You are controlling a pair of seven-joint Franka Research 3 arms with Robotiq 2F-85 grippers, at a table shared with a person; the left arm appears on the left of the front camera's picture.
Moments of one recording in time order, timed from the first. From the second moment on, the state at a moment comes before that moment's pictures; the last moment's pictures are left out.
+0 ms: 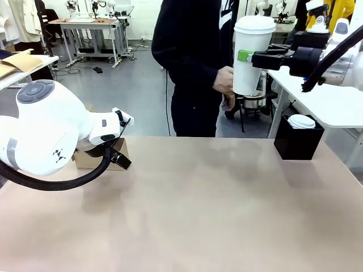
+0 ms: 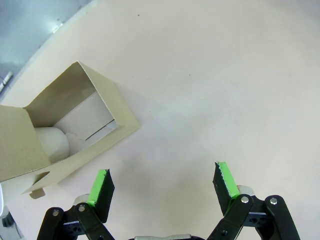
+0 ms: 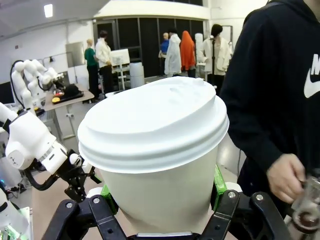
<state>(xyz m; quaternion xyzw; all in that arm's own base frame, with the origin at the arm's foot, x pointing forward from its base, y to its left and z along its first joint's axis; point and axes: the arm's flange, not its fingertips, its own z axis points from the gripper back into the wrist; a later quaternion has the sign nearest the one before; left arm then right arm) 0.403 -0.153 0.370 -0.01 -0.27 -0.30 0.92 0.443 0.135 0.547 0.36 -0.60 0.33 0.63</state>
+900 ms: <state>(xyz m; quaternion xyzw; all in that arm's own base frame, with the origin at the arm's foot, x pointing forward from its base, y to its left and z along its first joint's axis) 0.404 -0.153 0.374 -0.01 -0.27 -0.29 0.92 0.443 0.136 0.547 0.36 -0.60 0.33 0.63</state>
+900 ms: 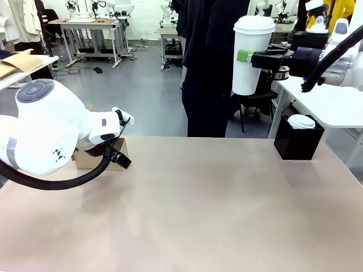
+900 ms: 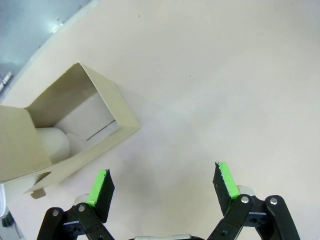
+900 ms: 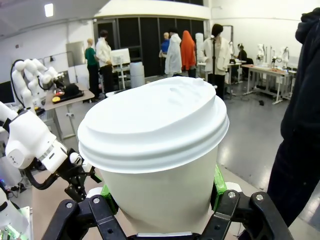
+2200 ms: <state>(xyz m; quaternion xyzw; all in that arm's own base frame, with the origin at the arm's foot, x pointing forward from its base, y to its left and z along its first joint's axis) 0.506 -0.086 0.542 0.00 -0.17 -0.06 0.98 0.443 0.135 0.547 0.36 -0.60 0.33 0.63</state>
